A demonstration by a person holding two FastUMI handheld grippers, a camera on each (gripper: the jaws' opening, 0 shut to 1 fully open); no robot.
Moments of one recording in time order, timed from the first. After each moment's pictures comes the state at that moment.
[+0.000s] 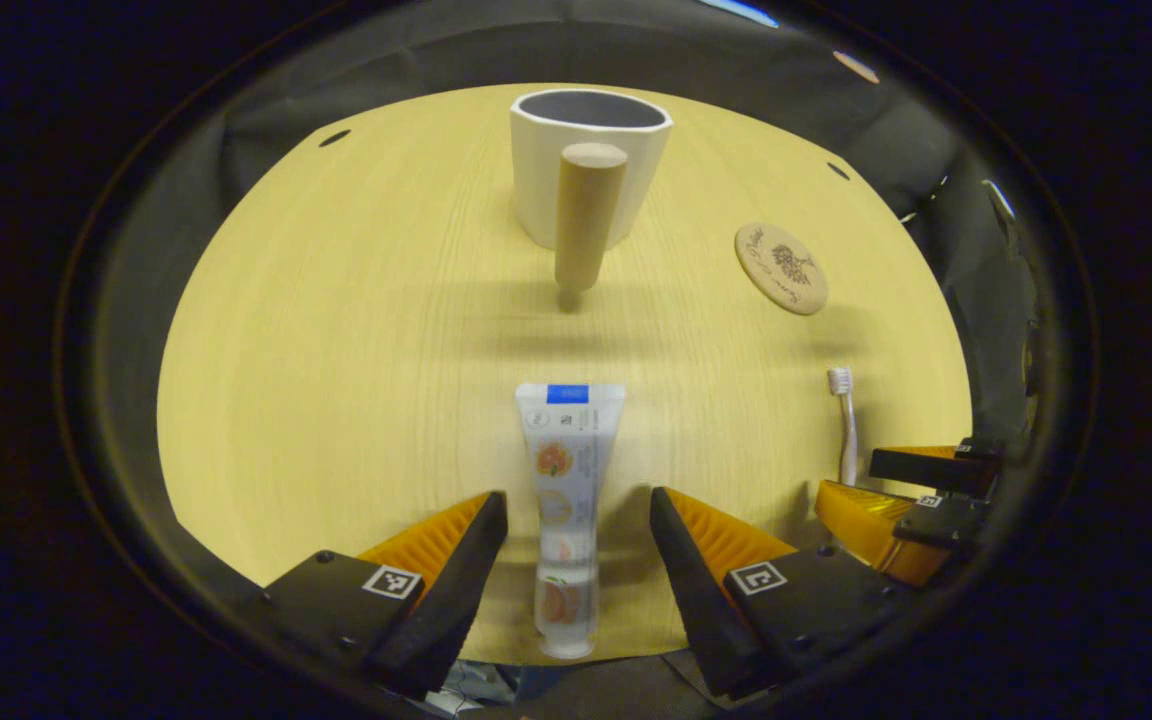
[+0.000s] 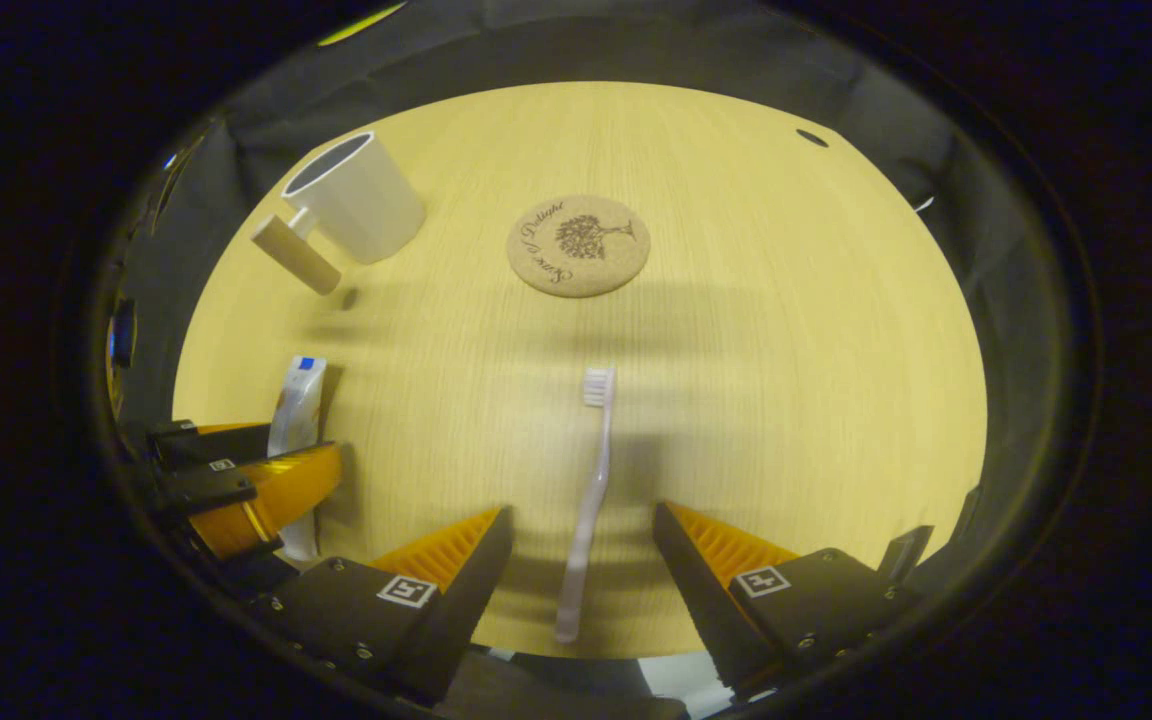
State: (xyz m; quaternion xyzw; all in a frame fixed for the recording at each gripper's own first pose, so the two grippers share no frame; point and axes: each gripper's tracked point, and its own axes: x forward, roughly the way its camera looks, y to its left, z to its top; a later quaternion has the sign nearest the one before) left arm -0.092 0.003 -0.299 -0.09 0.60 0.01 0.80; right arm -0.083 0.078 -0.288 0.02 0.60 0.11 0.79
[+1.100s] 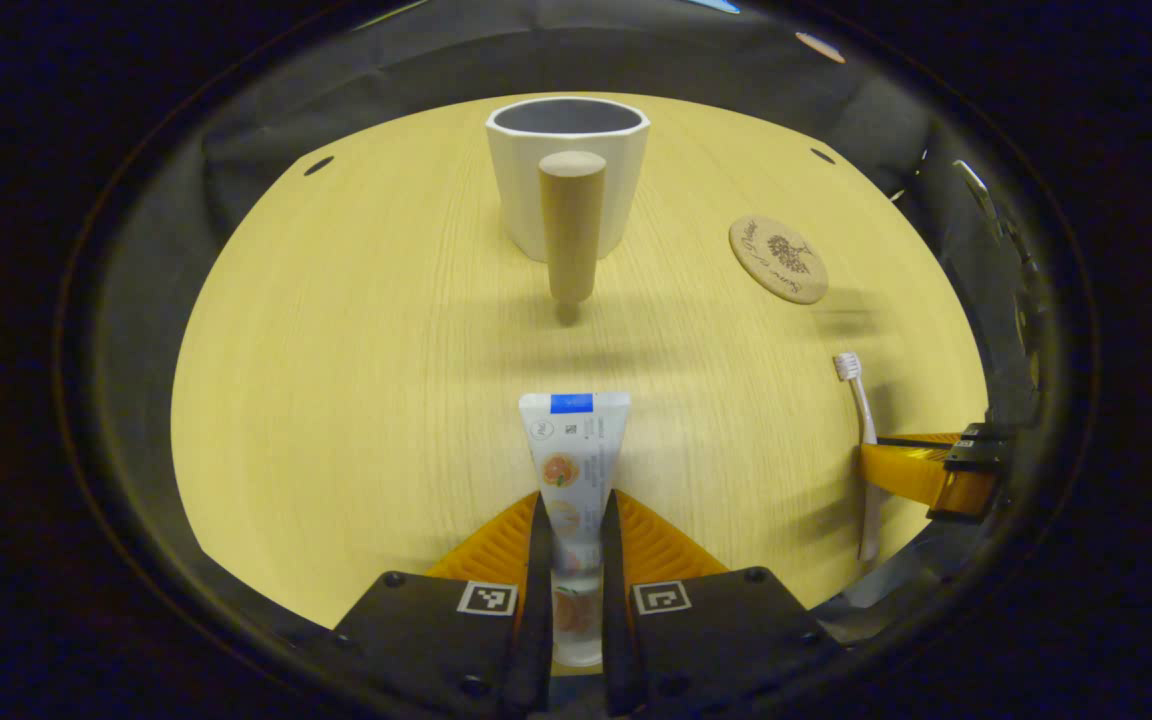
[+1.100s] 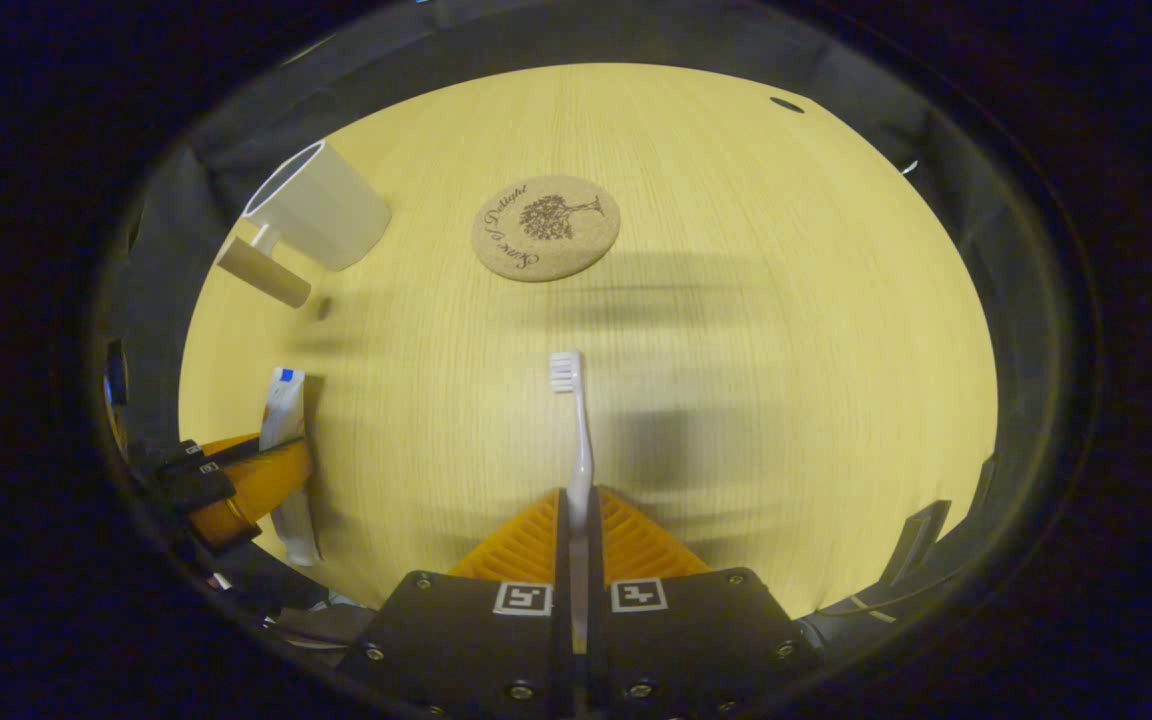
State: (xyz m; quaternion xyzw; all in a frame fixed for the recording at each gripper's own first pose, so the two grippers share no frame) left arm -0.086 0.010 -0.298 -0.05 0.58 0.00 0.82; right arm -0.084 0.071 -0.293 0.05 0.61 0.10 0.78
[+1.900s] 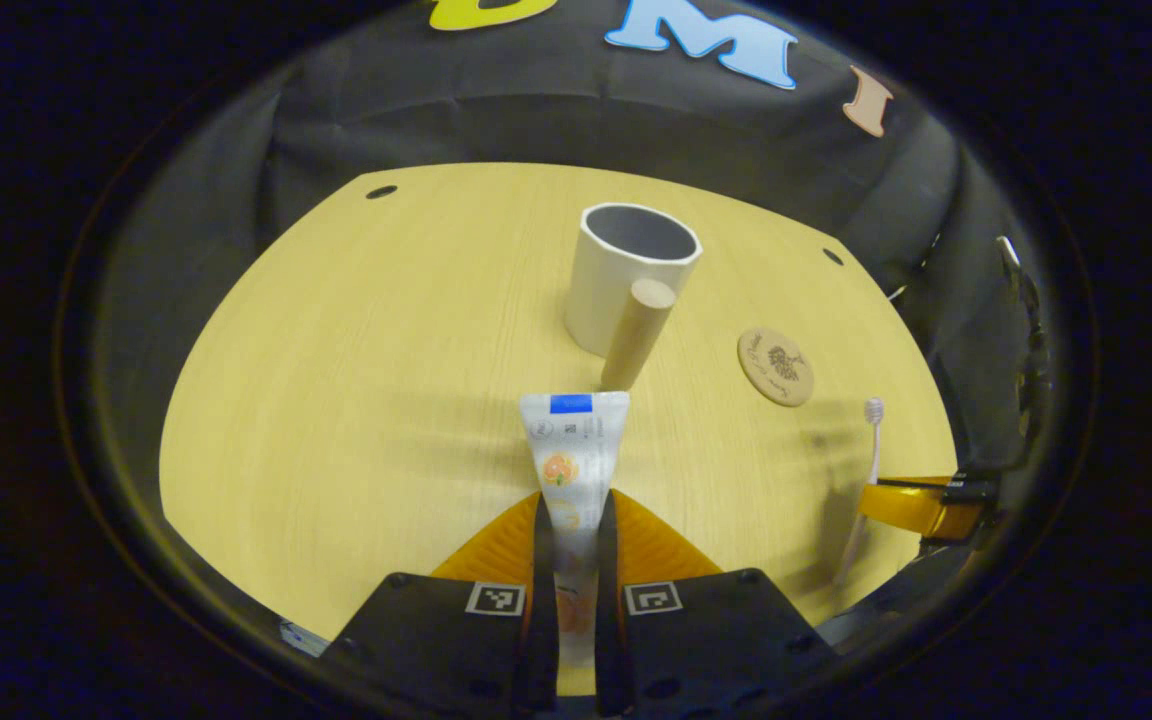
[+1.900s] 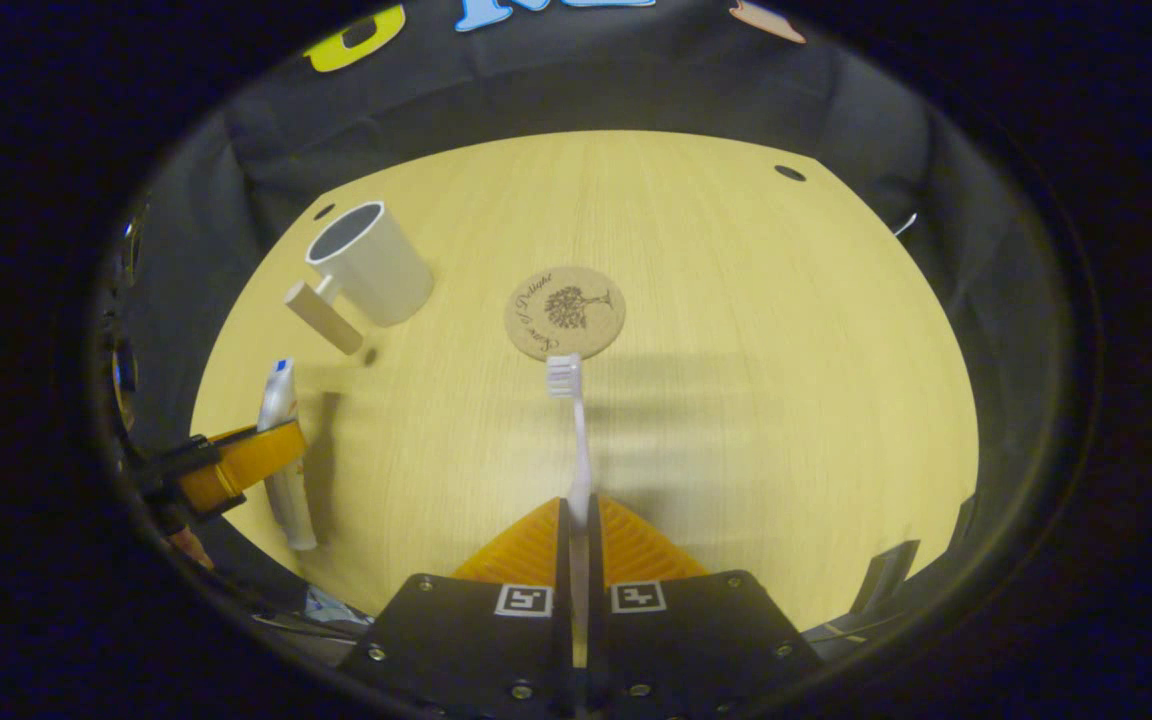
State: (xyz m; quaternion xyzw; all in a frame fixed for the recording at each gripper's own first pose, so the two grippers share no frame) left arm -0.056 0.038 -0.253 -0.13 0.45 0.04 0.88; right arm -0.059 0.066 -0.246 0.05 0.51 0.11 0.85
